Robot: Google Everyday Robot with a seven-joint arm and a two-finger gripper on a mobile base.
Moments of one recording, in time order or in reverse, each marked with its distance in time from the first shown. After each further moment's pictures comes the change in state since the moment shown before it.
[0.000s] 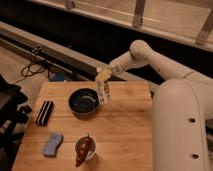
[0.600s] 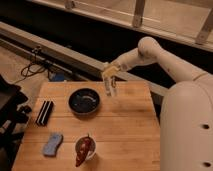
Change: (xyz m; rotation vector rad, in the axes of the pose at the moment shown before) arm 0.004 -0.023 -0.037 0.101 -0.076 -0.118
